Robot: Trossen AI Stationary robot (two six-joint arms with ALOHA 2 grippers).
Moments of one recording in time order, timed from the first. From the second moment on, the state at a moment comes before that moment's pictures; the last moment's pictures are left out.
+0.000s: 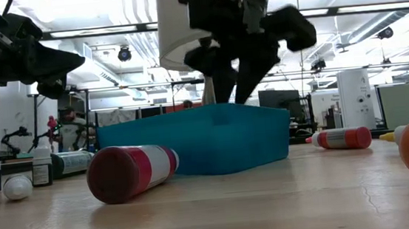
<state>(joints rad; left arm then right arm) 0.12 0.05 0.01 0.02 0.05 -0.18 0.07 1.95 1.53 -0.82 -0.17 -0.60</state>
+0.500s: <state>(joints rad) 0.12 0.05 0.01 0.02 0.05 -0.18 -0.01 1.81 1.51 -0.88 -0.17 -0.45</state>
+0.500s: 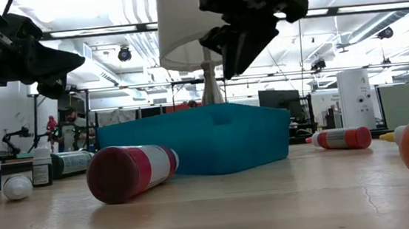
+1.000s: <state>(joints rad) 0.12 0.05 0.01 0.02 0.05 -0.18 -0.04 1.64 1.28 -0.78 -0.16 -0.31</state>
